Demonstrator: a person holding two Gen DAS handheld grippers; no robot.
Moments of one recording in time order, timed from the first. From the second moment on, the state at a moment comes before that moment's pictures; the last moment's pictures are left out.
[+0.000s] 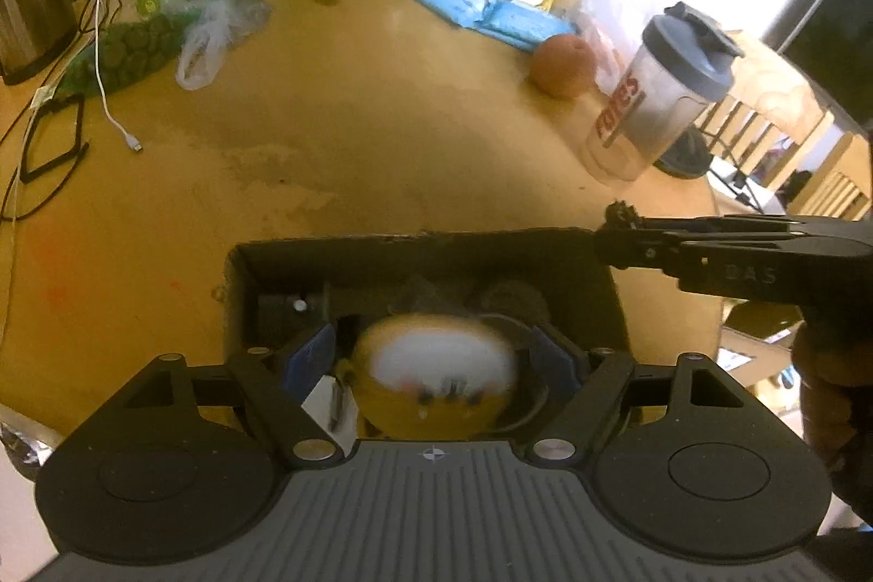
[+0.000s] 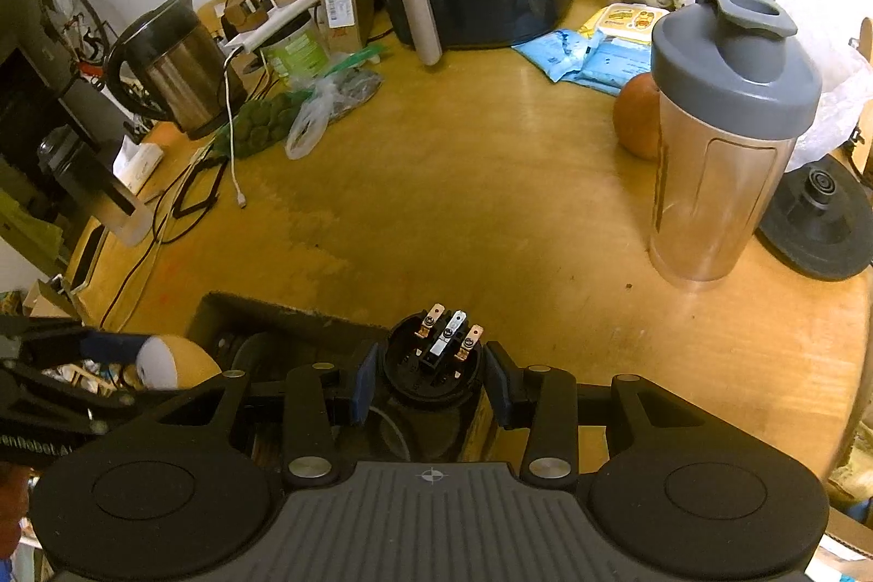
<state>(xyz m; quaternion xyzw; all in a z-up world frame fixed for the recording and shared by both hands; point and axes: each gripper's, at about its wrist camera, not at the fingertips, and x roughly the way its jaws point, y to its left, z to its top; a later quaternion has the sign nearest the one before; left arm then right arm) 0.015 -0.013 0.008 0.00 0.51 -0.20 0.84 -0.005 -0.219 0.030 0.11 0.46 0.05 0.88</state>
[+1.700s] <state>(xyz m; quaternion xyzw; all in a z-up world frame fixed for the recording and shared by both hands) -0.024 0.015 -0.013 -0.01 0.59 -0.03 0.81 -0.038 -0.170 0.002 0.02 0.59 0.09 0.80</state>
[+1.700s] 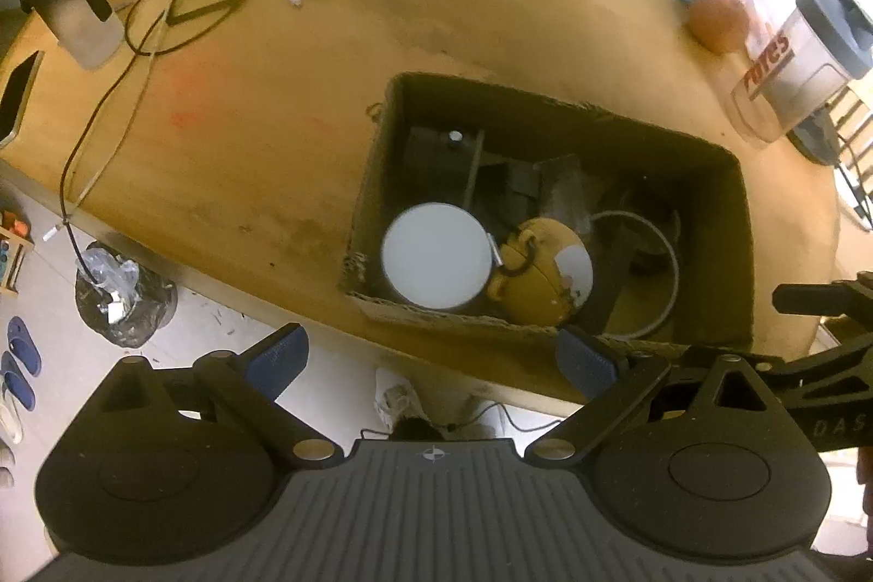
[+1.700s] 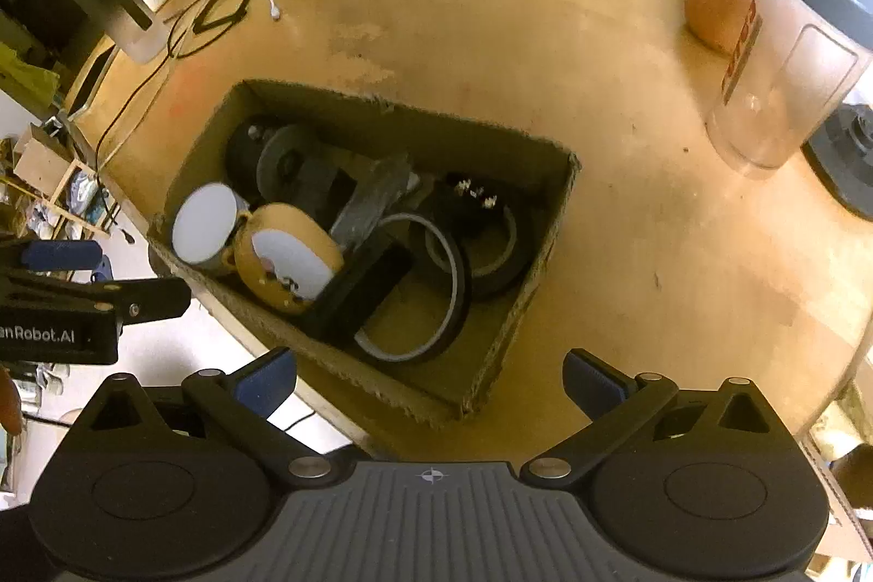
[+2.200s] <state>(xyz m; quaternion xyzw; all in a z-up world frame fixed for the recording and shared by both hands) -0.018 -0.001 -0.017 0.02 0.60 -0.04 0.80 -0.044 -0.178 -0.002 0.03 0.60 0.07 0.80</state>
